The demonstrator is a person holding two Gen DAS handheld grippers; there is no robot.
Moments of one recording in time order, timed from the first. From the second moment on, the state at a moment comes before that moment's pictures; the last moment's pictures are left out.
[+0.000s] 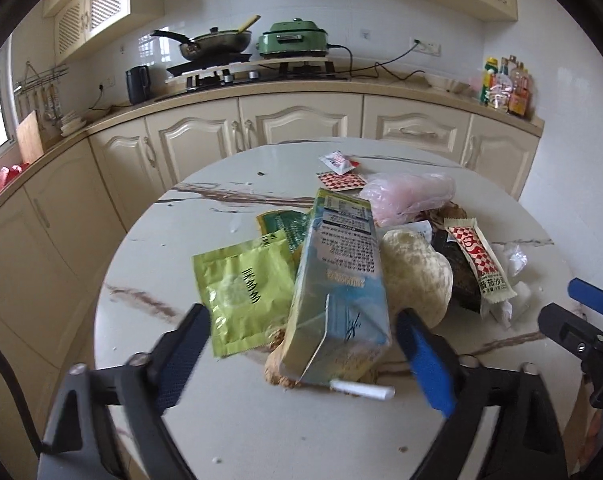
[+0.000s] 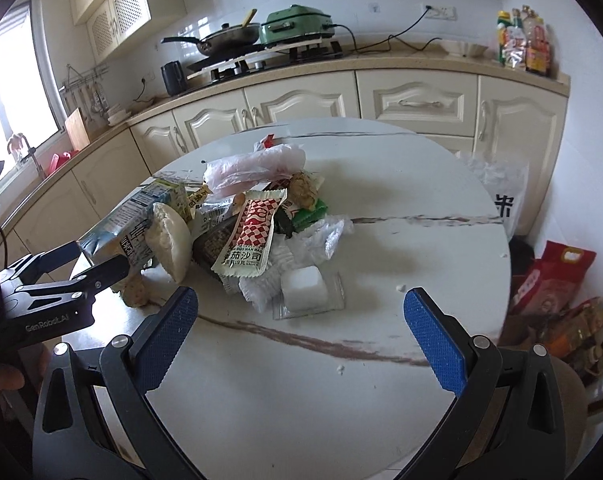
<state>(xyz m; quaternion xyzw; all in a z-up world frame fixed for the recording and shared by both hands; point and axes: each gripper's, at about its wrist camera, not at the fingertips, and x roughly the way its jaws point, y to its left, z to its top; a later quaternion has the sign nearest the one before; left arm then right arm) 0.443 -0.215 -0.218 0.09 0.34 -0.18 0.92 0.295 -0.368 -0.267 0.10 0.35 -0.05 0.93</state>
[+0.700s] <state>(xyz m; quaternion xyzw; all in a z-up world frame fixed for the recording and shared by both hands) 0.416 -0.129 -0.214 -0.01 0.31 -0.24 0.92 0.387 -0.357 -0.277 0.05 0.38 0.00 0.92</state>
